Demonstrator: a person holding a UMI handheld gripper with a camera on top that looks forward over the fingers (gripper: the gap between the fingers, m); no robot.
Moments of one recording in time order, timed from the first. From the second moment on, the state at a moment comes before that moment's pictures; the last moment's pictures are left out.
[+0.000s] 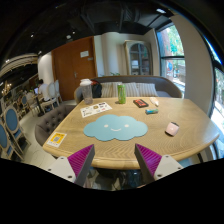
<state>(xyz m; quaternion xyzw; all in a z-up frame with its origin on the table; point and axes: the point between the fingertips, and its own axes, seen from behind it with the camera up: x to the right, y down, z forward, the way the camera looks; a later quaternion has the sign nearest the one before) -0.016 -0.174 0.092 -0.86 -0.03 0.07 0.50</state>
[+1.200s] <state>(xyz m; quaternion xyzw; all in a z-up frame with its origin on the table) 0.237 0.015 -0.016 -0.90 0.07 -0.01 0.44</state>
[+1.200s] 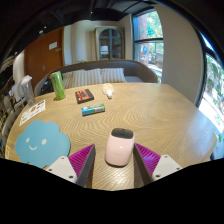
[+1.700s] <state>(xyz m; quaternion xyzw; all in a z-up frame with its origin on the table) 0.145 0.015 0.120 -0.83 0.07 -0.04 0.56</state>
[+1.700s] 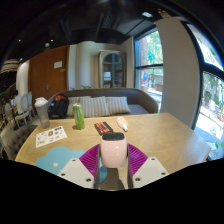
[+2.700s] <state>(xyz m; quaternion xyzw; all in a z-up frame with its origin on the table) -0.025 -0.073 0.030 -0.89 -0.04 0.07 0.45</state>
